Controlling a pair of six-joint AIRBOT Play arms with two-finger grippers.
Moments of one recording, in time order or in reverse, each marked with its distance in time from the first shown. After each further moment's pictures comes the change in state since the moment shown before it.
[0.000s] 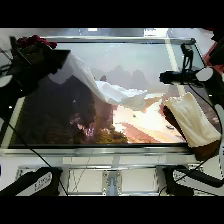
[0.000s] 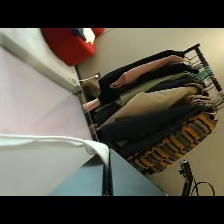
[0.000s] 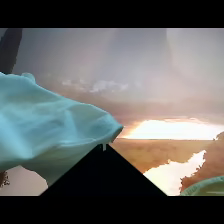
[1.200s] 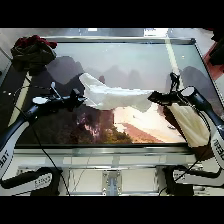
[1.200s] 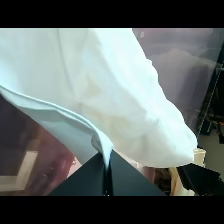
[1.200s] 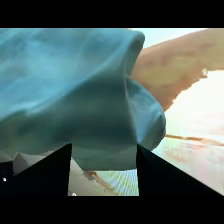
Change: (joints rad) left arm -0.082 -0.182 -0.344 0.369 0.056 -0.438; right arm -0.014 -0.163 -0.293 0.241 -0.111 0.012
